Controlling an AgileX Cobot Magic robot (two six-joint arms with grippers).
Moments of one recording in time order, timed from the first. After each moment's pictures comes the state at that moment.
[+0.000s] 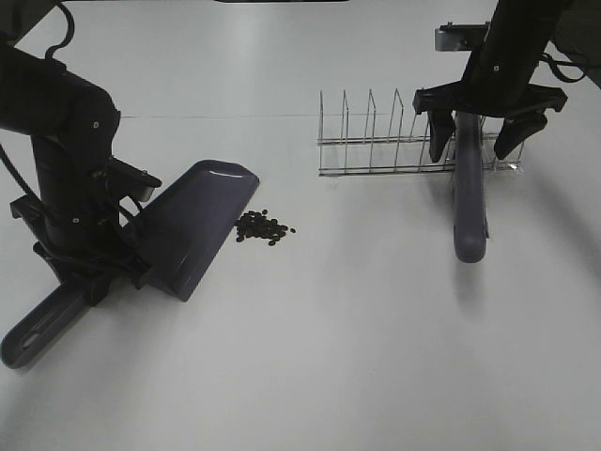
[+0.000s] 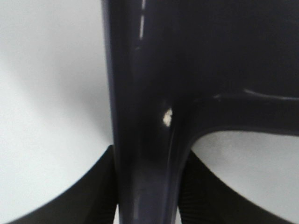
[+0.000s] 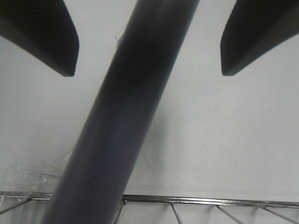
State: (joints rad) left arm -0.40 2.12 -1.27 0.19 0.96 -0.06; right arm 0.11 2.23 -1.82 0.02 1.12 0.09
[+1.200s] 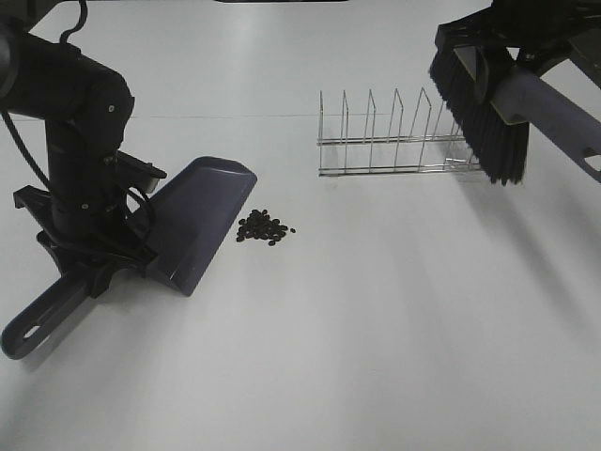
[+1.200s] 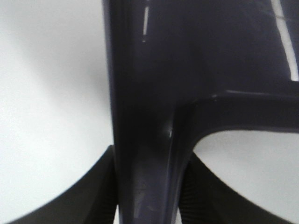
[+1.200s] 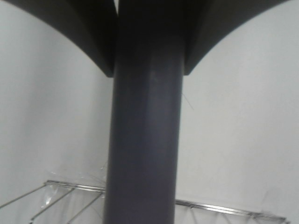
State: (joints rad) left arm -0.41 2.14 -1.35 0.19 1.07 -0.08; right arm 0.20 1.98 -1.76 -0.08 1.22 0.07
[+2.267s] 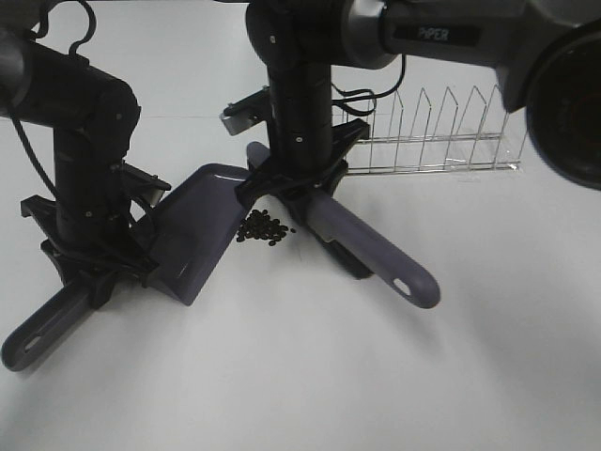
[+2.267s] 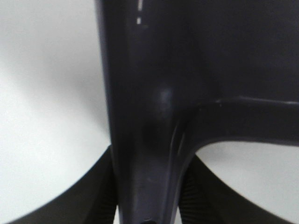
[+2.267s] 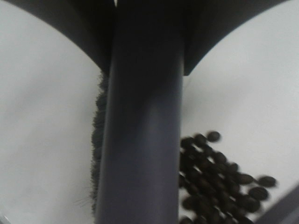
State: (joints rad) left arm -0.41 2.19 -1.37 0.16 1.10 -0.03; right arm 0.62 2.42 -2.03 -0.11 1.23 0.06
